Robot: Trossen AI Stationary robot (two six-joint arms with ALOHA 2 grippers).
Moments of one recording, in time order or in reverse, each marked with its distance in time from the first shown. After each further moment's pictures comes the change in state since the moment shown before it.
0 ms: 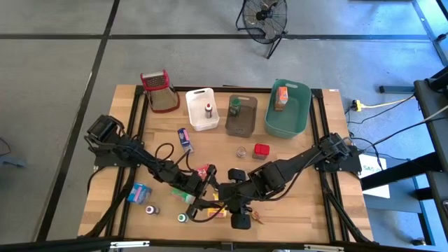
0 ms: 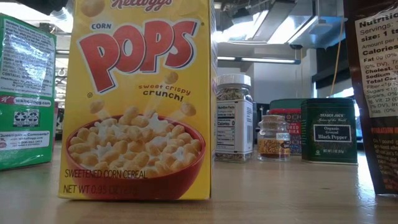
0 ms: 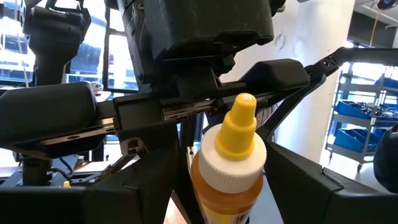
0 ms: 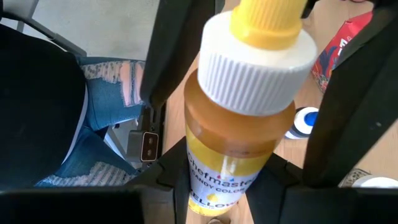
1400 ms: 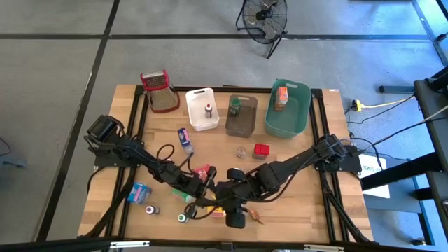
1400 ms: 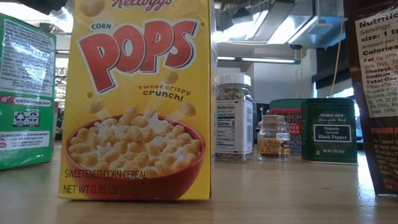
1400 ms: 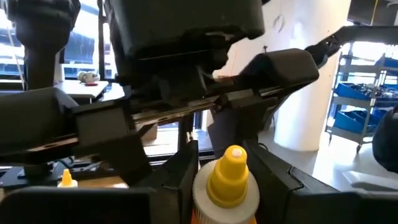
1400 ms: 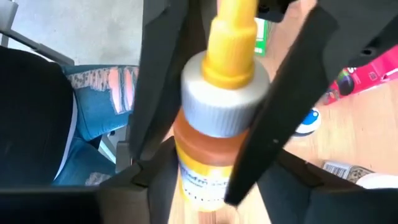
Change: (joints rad) left arm -0.007 0.000 0.000 -0.062 0.017 0.026; right arm -0.005 0.034 0.000 0.008 0.026 0.063
